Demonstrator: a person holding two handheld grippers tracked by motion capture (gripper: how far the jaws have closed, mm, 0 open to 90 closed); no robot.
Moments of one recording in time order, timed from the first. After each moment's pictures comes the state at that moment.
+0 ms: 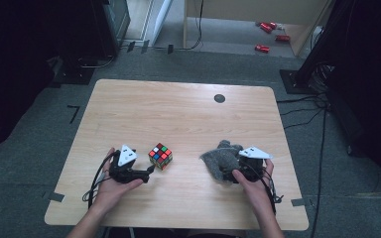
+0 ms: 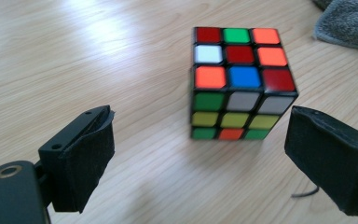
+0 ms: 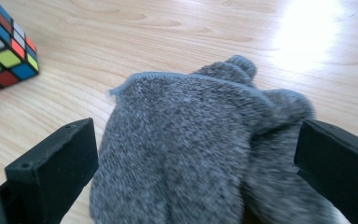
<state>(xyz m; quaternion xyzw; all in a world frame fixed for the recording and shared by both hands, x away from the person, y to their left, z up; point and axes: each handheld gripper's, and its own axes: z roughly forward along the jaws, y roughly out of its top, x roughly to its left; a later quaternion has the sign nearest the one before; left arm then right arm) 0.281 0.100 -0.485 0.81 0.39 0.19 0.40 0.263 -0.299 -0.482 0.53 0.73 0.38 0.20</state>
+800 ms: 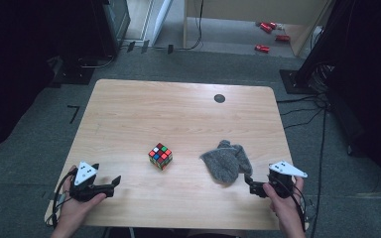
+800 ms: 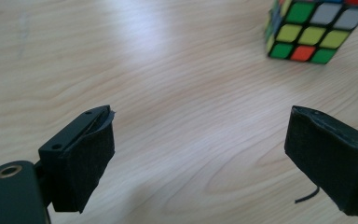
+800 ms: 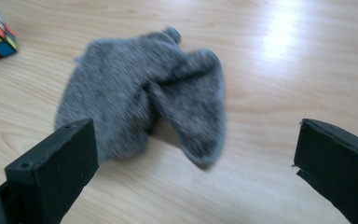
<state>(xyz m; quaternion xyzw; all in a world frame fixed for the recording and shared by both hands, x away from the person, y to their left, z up) 0.234 0.193 -0.493 0.77 0.46 0.22 0.38 0.209 -0.365 -0.473 0.55 0.71 0.38 0.22</state>
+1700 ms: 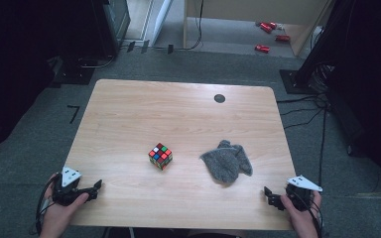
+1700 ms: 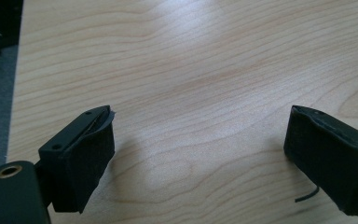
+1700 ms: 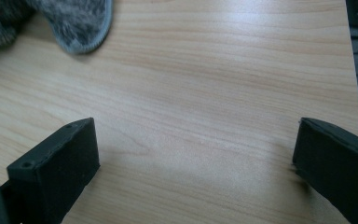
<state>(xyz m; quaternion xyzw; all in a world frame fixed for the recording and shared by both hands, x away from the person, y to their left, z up) 0.236 0.240 -0.517 0.77 0.52 0.23 0.31 0.185 -0.426 -0.526 0.60 0.70 0.31 0.24</state>
